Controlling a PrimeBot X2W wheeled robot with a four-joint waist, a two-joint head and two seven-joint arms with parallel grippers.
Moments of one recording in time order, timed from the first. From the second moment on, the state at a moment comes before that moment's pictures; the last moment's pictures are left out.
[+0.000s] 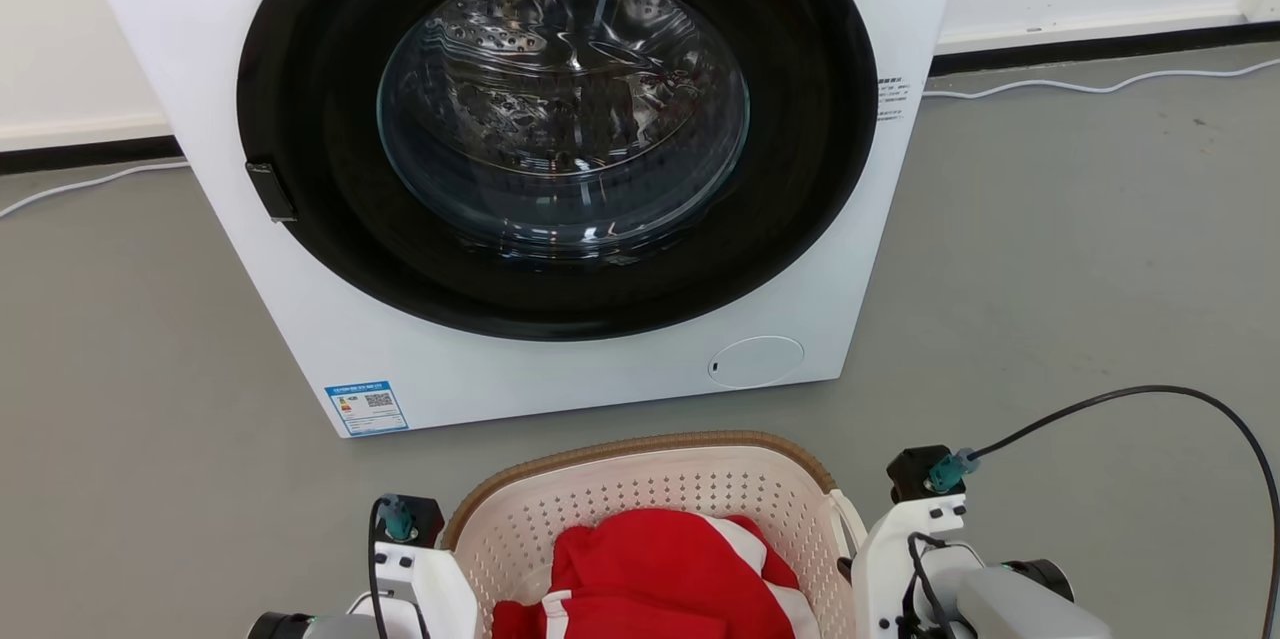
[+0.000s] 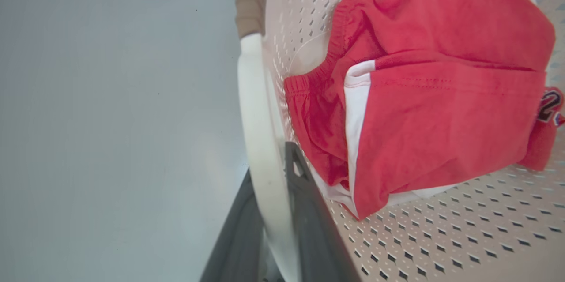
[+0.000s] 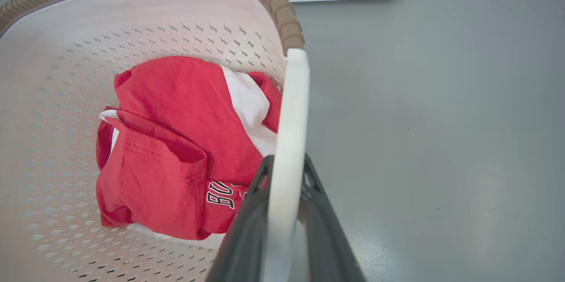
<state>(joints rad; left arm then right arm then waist) -0.53 0.07 -0.58 1.29 -0.51 -0.12 0.21 -0.60 -0.06 0.96 1.24 1.00 0.12 0.17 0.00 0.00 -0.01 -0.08</state>
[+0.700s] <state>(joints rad) -0.55 0.07 -0.60 1.30 -0.54 -0.12 0.20 -0.60 -0.06 1.00 1.24 1.05 0.12 0.15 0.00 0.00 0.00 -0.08</state>
